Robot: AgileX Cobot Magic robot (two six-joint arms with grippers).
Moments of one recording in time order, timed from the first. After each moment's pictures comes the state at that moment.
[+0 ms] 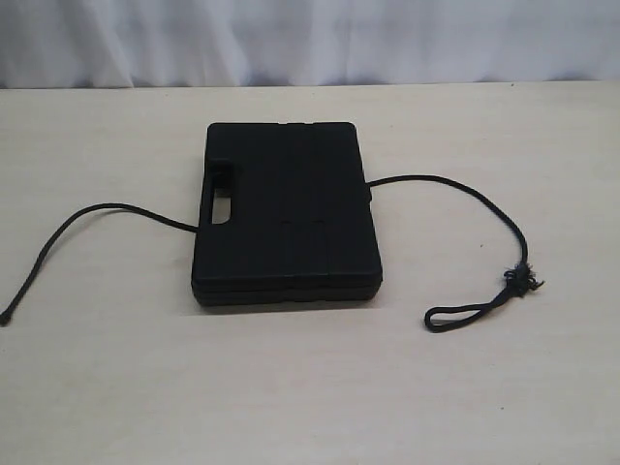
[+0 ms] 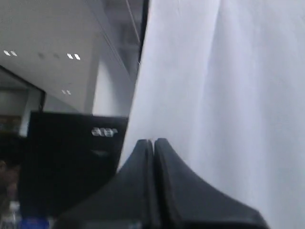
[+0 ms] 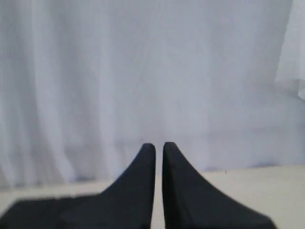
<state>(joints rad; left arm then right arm) 0.07 0.00 0.00 -0.43 -0.58 0.36 0.07 0.00 0.00 0.28 -0.14 -0.14</state>
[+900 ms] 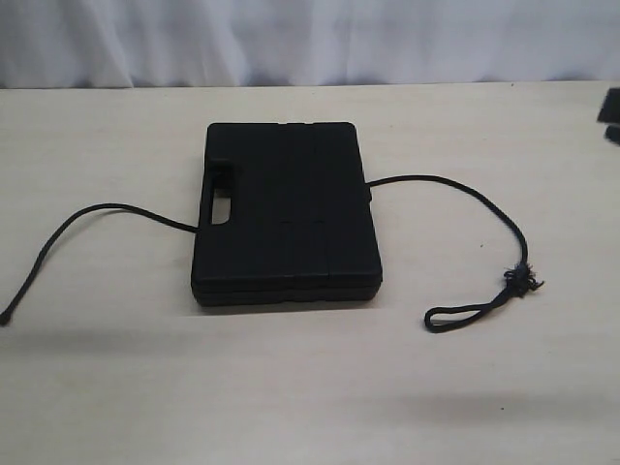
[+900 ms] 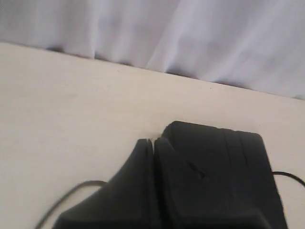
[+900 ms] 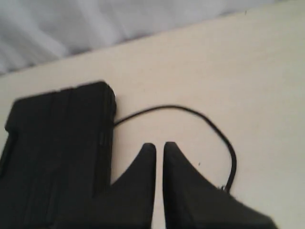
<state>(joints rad) 0.07 1.14 -0.90 -0.29 0.39 -0.10 0.08 0.93 -0.69 0.10 0.44 0.24</state>
